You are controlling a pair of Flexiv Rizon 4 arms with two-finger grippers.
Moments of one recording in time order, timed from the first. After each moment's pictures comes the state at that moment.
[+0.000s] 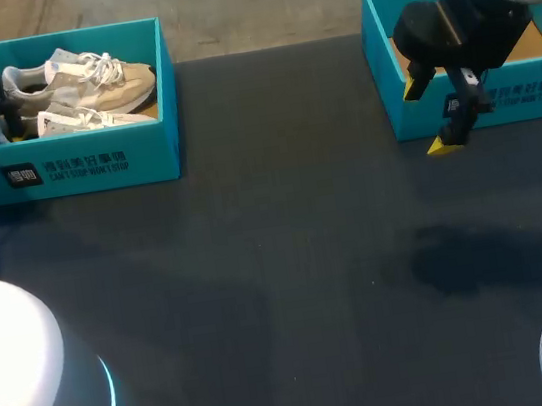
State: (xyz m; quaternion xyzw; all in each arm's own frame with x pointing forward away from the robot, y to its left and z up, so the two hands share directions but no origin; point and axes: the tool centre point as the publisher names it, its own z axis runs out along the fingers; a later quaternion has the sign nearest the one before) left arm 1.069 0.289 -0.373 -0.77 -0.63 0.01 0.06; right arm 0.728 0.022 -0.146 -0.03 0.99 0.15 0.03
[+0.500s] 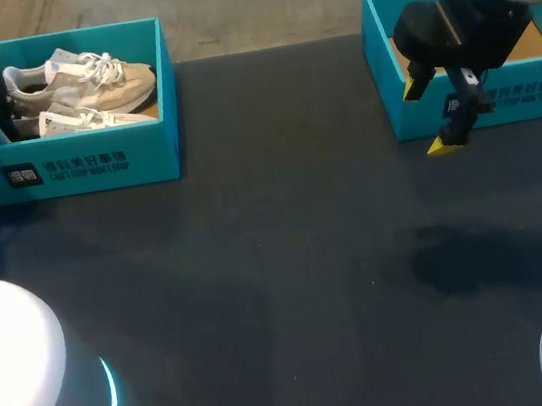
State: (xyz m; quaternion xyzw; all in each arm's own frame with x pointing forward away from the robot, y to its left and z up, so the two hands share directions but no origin) left arm 1.065 0.290 -0.382 -0.78 -0.62 0.00 0.09; right arm 0.728 0.022 -0.146 -0.03 0.99 0.15 0.03
